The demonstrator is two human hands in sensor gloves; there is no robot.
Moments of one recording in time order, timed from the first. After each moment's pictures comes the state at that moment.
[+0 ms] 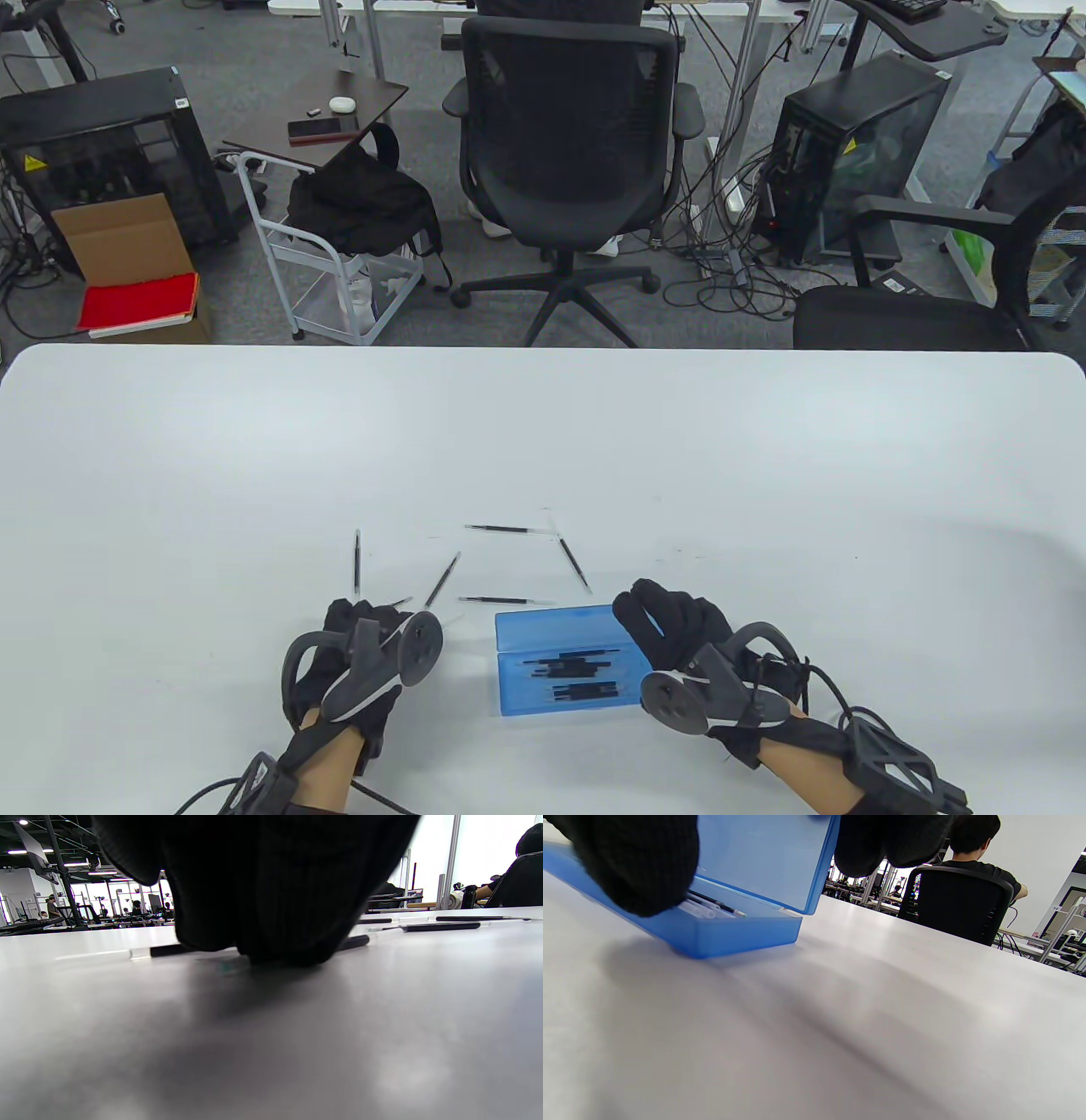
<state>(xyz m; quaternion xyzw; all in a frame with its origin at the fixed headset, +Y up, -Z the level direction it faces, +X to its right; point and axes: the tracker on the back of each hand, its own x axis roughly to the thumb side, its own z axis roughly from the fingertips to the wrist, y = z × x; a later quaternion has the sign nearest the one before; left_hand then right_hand) -0.188 -0.751 -0.310 0.00 -0.05 -0.05 1.00 0.140 -0.744 -0.289 -0.32 0.01 -0.94 0.11</state>
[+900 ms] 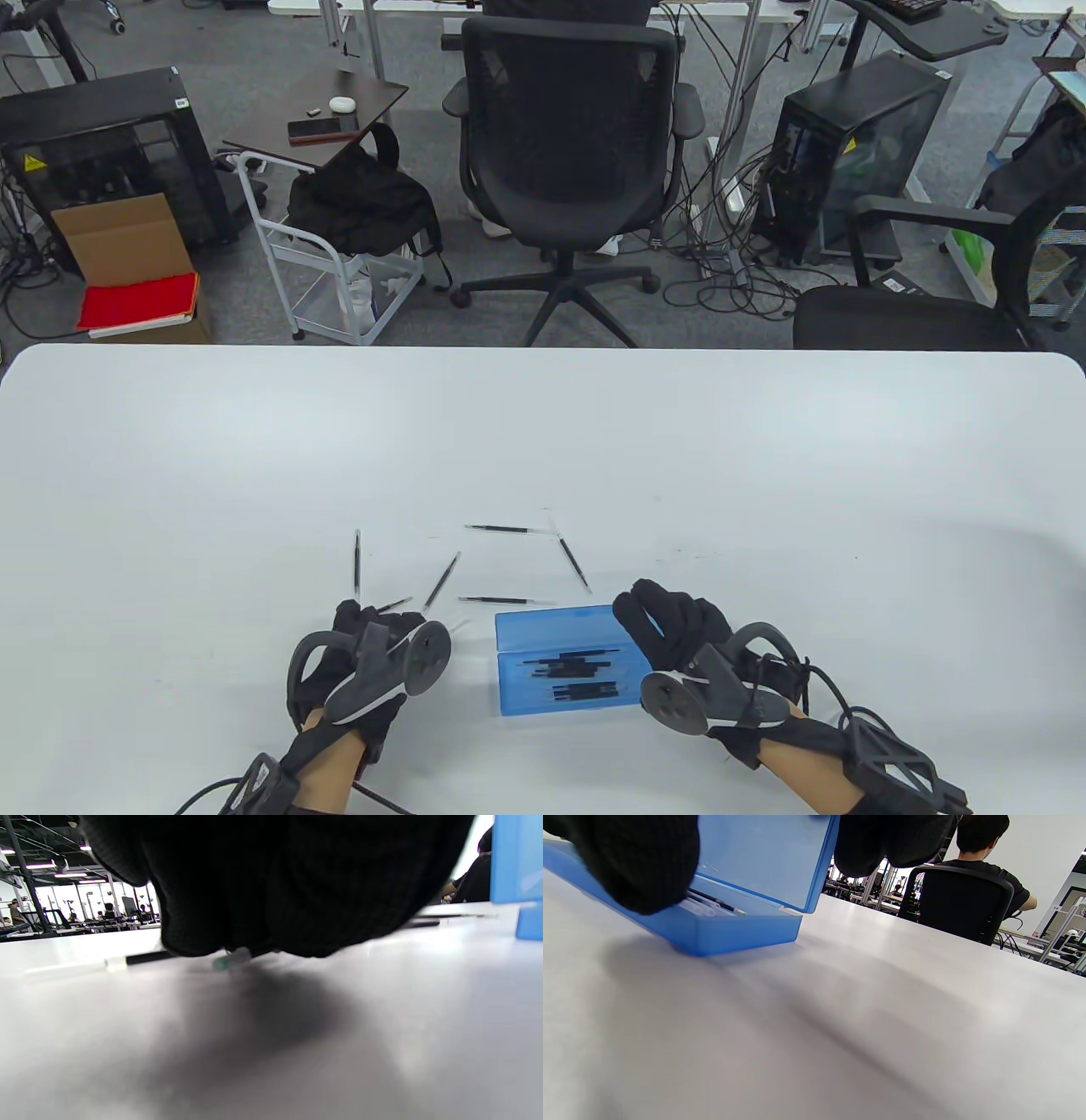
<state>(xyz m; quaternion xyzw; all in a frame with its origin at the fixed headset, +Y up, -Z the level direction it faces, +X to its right) -0.183 -0.746 -0.302 0.01 -0.09 -0.05 0.99 0.139 -0.743 -0.288 -0.32 0.01 -0.94 0.11</state>
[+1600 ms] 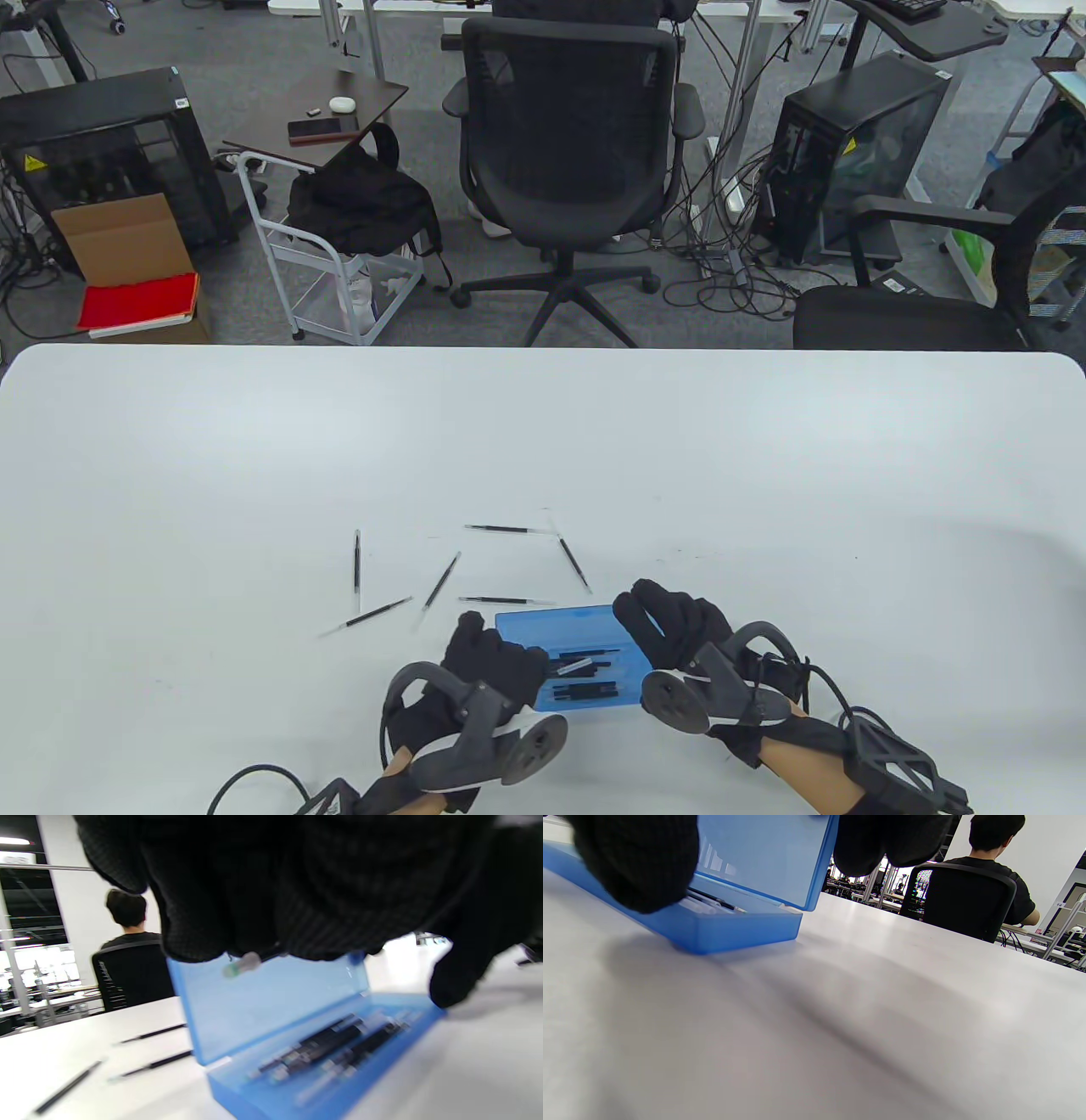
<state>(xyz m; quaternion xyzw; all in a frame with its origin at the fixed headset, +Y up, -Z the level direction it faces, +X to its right) -0.060 -0.703 -0.237 0.10 -0.29 -0.09 0.95 0.140 -0.744 -0.289 -0.32 0.00 -0.94 0.11</state>
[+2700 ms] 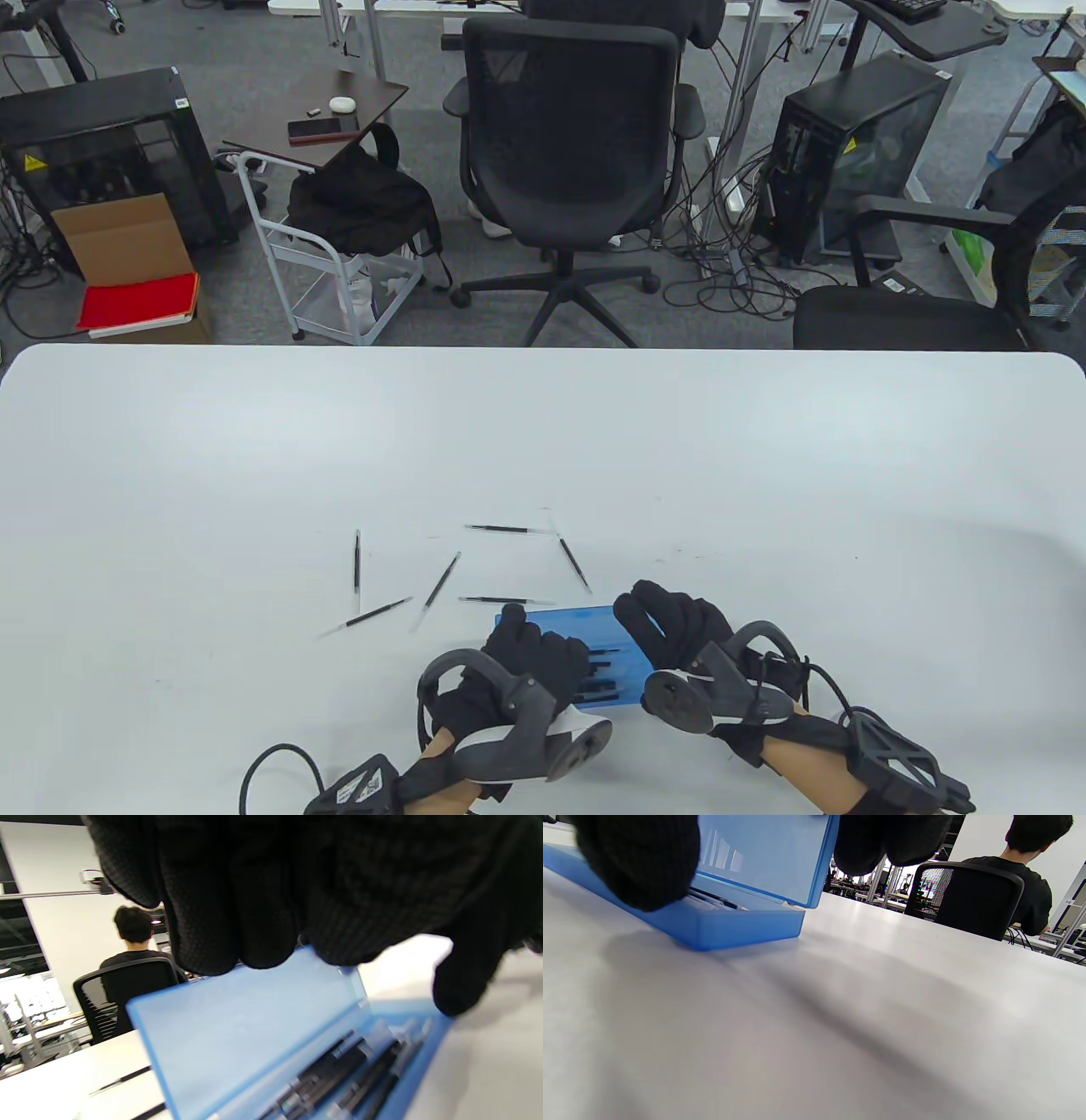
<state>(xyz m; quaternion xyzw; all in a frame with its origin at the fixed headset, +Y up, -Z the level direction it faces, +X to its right) -0.049 -0.680 -0.247 0.13 -0.29 -0.11 0.94 0.142 -0.745 -0.290 -0.33 0.00 -0.94 0.10</state>
